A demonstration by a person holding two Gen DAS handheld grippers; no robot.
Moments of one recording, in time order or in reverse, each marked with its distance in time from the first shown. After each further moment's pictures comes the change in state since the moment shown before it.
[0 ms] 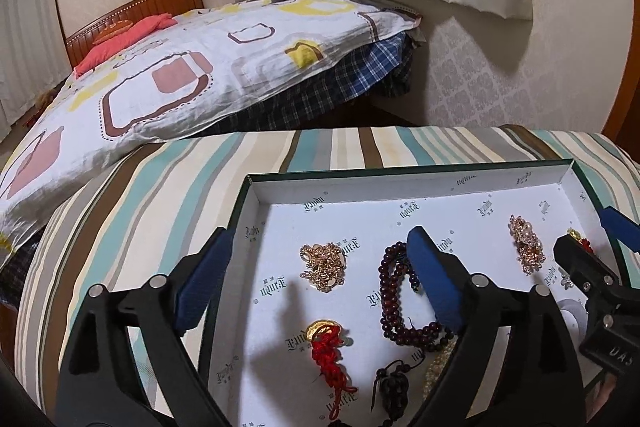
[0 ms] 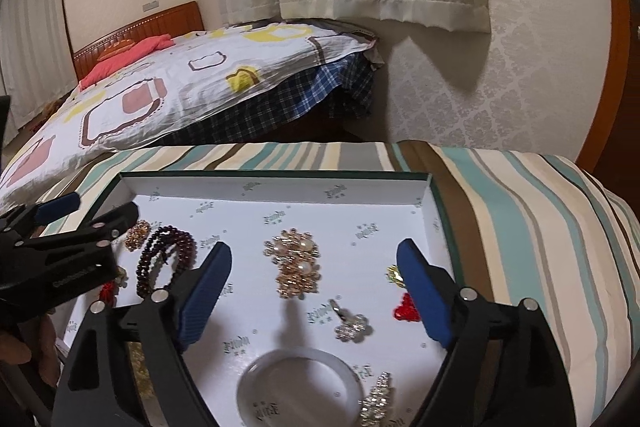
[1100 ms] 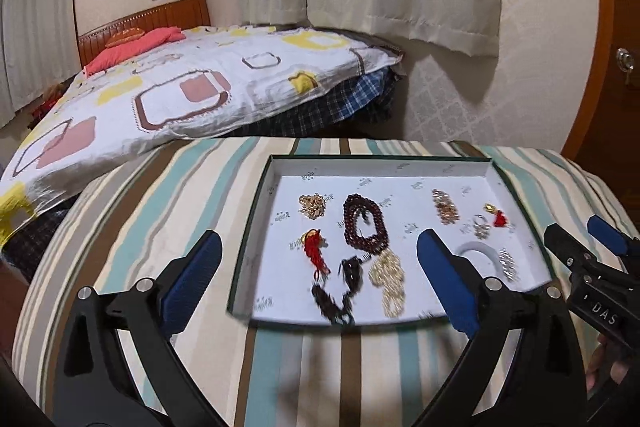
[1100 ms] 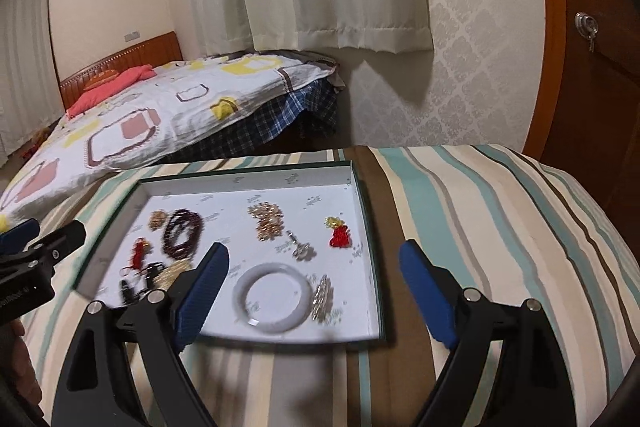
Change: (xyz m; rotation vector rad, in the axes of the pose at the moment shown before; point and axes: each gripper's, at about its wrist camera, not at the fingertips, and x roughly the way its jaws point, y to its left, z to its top) left arm -0.144 0.004 -0.050 -0.057 -0.101 -0.049; right arm -0.120 -0.011 -0.039 0.059 -0.099 -0.061
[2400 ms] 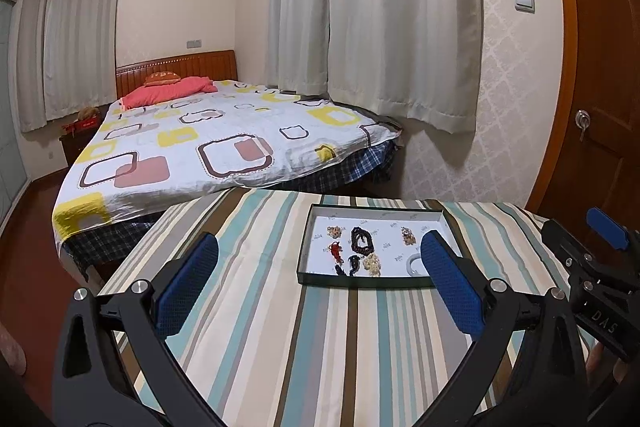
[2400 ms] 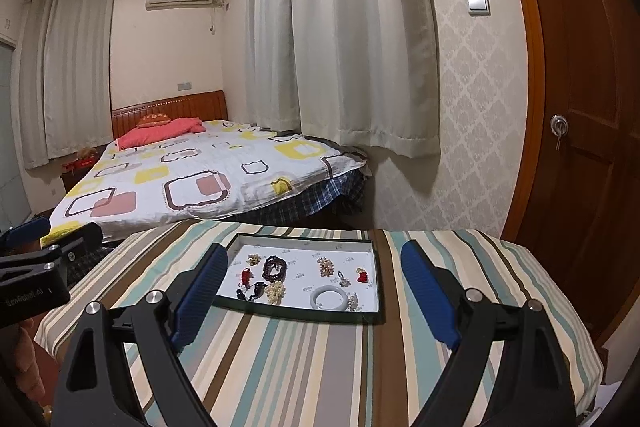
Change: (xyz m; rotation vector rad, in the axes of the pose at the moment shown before) left arm -0.244 0.031 -0.017 -0.065 -0.209 0.028; right arm -0.224 0.047 0.001 -0.113 -0.263 0.070
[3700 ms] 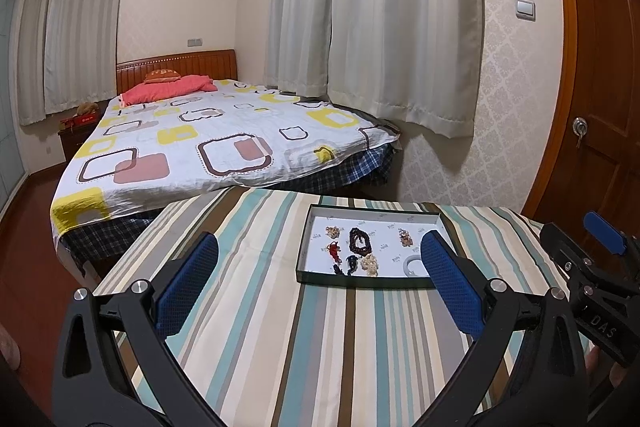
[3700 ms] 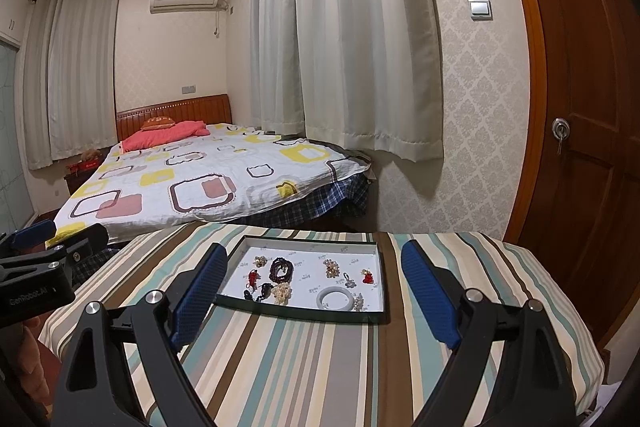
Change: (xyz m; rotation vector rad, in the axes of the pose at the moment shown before) left arm -0.010 0.004 -0.001 -0.020 -0.007 -0.010; right arm -0.007 0.005 0.000 -0.005 -0.011 0.006
